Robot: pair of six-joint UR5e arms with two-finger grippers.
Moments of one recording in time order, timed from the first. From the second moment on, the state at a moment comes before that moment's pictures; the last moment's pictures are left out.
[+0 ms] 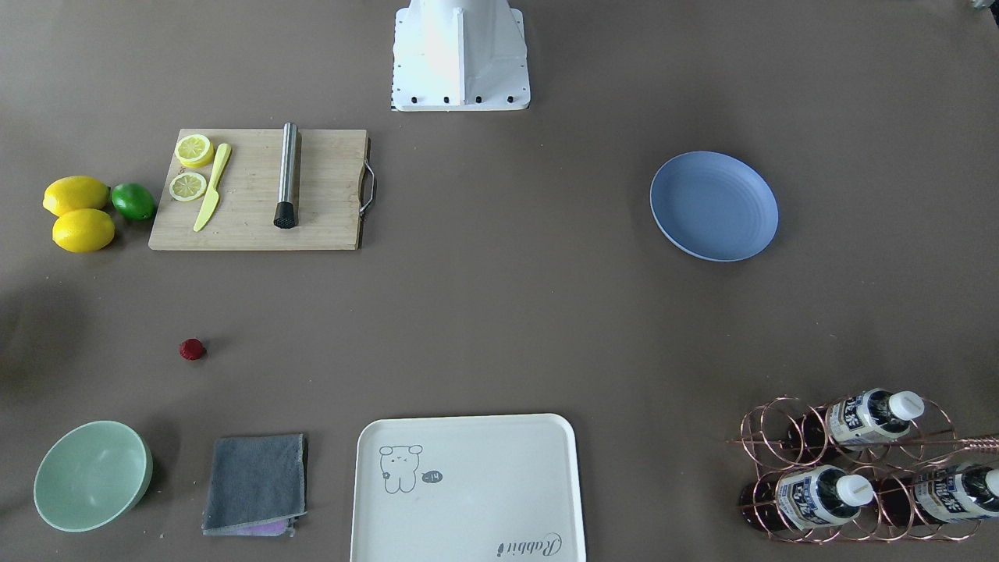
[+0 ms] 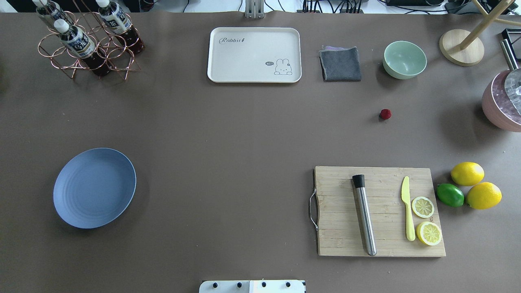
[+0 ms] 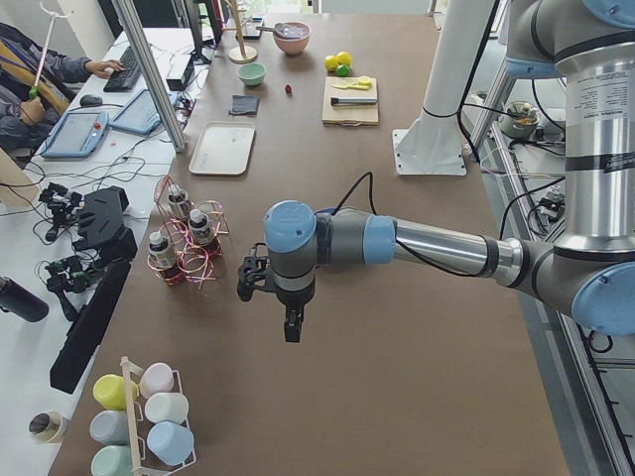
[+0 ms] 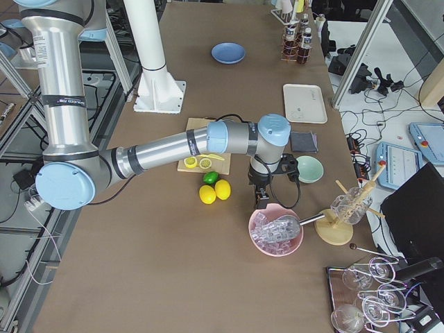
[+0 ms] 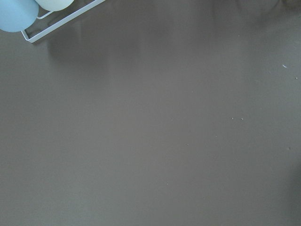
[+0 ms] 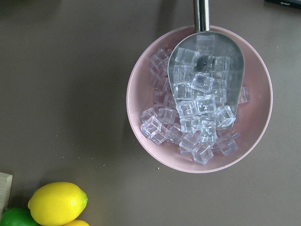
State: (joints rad) left arm -1.63 -1.46 -1.86 -1.37 -2.32 0.09; right arm 1.51 -1.50 1.81 -1.89 2.29 -0.14
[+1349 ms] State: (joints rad) left arm -1.61 -1.45 -1.86 -1.37 -2.32 0.09; right arm 1.49 -1.50 1.79 -1.89 2.29 -0.13
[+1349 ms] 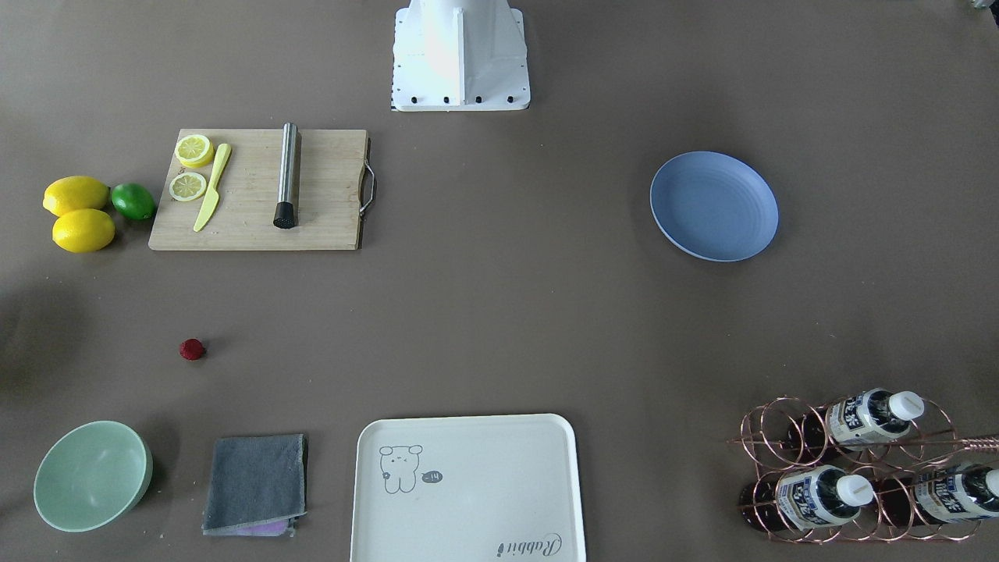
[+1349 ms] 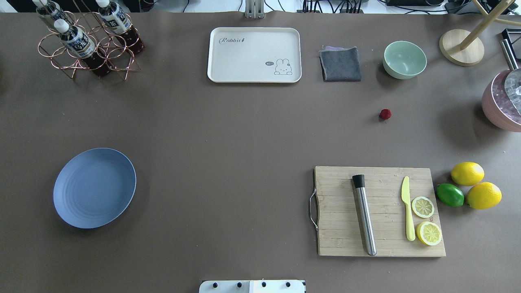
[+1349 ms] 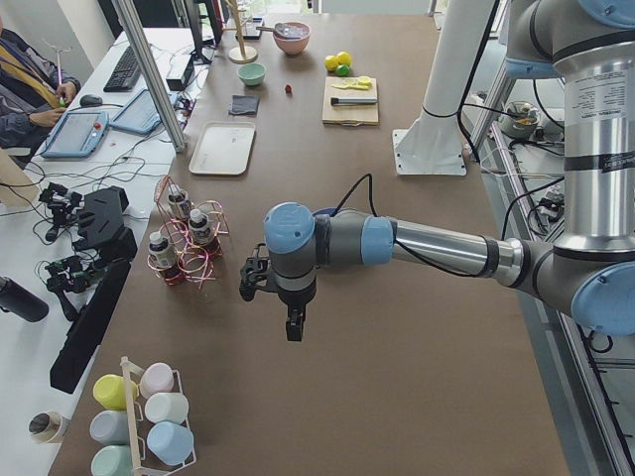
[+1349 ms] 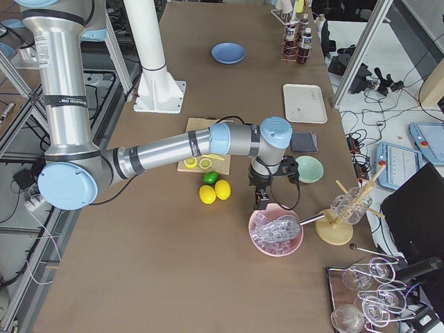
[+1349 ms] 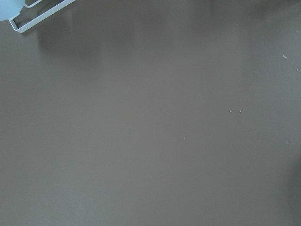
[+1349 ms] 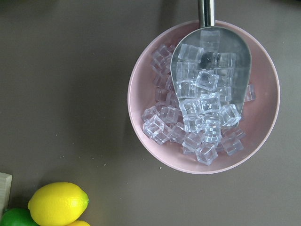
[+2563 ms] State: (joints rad) left arm -1.54 -1.45 -1.83 -1.41 -2.31 0.07; right arm 1.50 -1.53 1.80 -1.89 2.29 -0.14
